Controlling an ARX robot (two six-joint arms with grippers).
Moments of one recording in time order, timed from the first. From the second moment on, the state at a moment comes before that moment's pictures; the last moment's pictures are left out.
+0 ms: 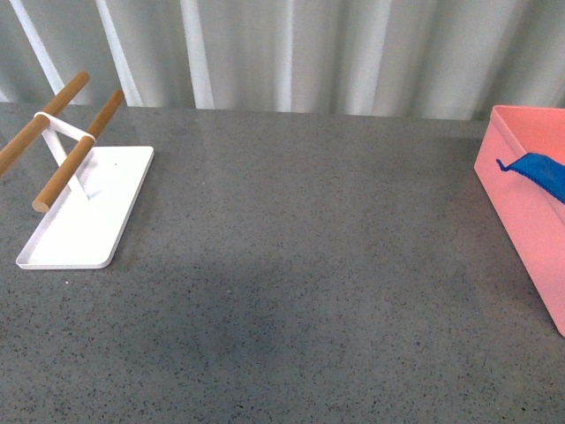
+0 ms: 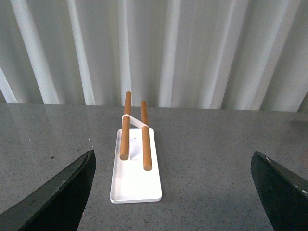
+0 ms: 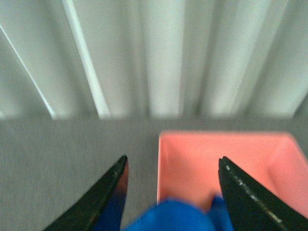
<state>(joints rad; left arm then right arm) 0.00 0.00 0.02 0.00 0.00 0.00 -0.11 1.52 0.77 0.54 -0.11 0.01</state>
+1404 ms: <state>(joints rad) 0.00 0.00 0.02 0.00 0.00 0.00 0.00 0.67 0.03 0.65 -0.01 -0.01</state>
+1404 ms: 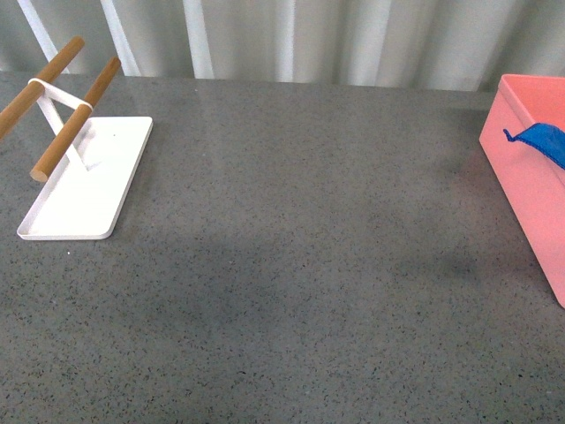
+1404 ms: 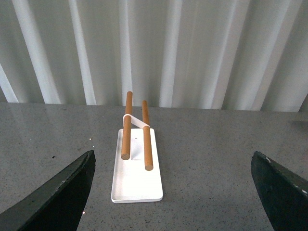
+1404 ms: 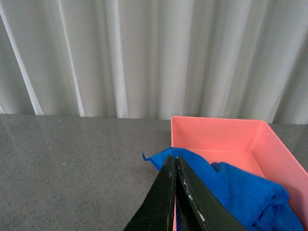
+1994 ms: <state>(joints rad) 0.00 0.00 0.02 0.00 0.00 0.00 0.00 0.32 0.02 0.32 0.00 -0.01</state>
